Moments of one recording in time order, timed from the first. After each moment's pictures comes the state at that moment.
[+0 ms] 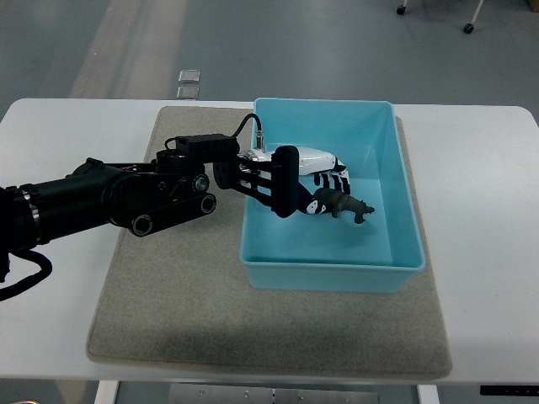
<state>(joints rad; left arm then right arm) -1.16 0.15 -0.03 -0.93 1.24 0.00 -0.22 0.03 0.00 -0.01 0.10 -0.06 0.19 0.08</state>
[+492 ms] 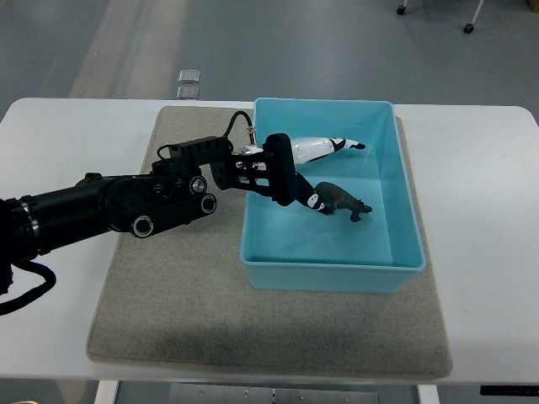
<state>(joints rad) -1.10 0.15 -0.13 -0.93 1.13 0.05 -0.22 0.03 0.00 -0.01 0.10 -0.06 0.19 0.08</state>
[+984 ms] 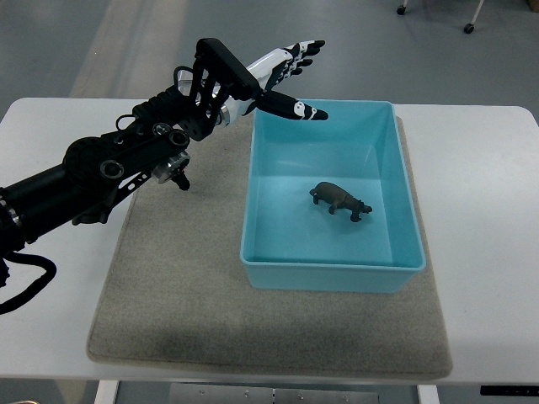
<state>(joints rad) -1.07 0.20 -0.40 -0.86 0.65 0.06 -0.22 0.03 0.00 -0.01 0.10 -0.06 0.19 0.08</state>
